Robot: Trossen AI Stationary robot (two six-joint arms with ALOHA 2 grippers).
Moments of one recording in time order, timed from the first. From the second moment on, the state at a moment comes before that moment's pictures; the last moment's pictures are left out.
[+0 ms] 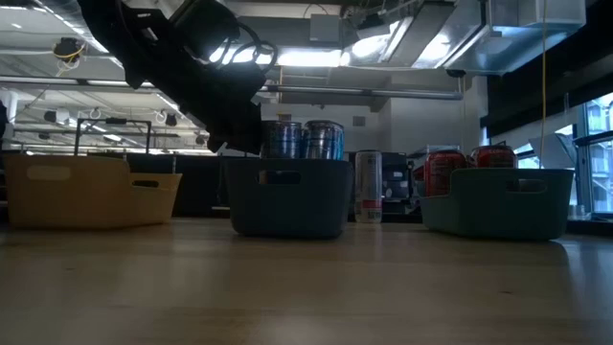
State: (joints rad) left arm 0.08 1.49 0.66 0.27 -0.26 -0.29; right arm 1.28 1.52 1.21 -1.09 0.01 1.38
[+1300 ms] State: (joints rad) left arm 0.08 1.49 0.66 0.27 -0.26 -0.30; right arm 1.28 1.61 1.22 -1.02 -0.09 1.39
